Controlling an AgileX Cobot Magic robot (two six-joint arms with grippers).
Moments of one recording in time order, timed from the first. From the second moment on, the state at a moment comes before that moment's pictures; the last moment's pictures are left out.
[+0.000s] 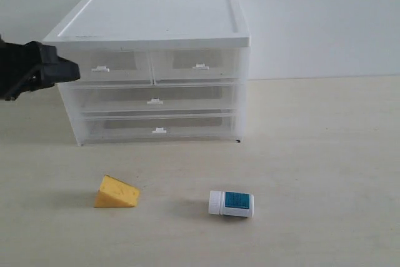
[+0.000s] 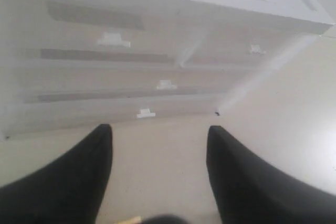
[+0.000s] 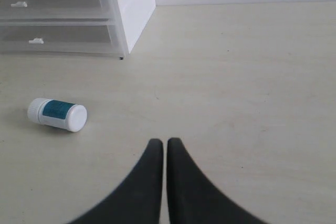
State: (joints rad) left arm -0.09 1.36 -0.85 -1.25 0.45 1.02; right arm 0.29 0.01 0.00 -0.03 0.39 0.14
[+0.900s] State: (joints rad) left arm -0.21 1.63 -1.07 -1.14 0.19 1.03; right arm 0.29 0.01 0.00 -0.03 0.39 0.14
